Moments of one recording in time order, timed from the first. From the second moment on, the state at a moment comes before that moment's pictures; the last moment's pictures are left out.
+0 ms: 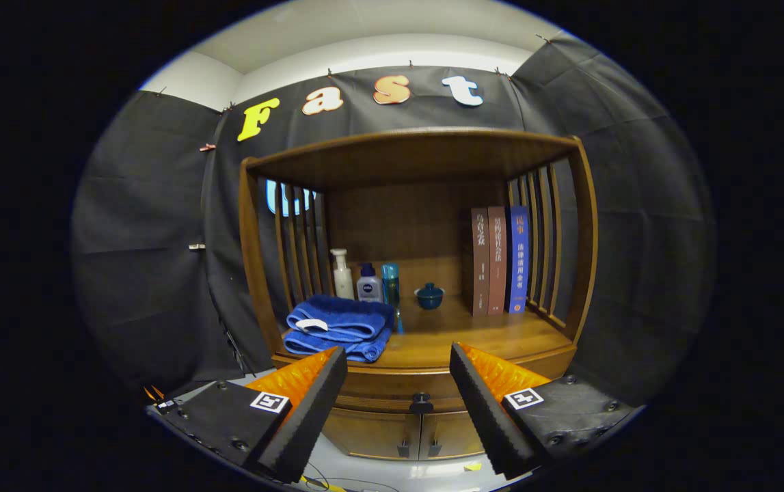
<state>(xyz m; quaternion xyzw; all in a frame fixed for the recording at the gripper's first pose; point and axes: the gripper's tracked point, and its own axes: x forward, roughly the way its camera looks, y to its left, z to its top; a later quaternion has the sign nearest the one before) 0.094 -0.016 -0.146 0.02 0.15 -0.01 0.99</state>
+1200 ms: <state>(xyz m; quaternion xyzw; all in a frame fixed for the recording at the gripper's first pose) 0.160 -0.060 -0.366 0.03 0.34 -0.06 0.94</state>
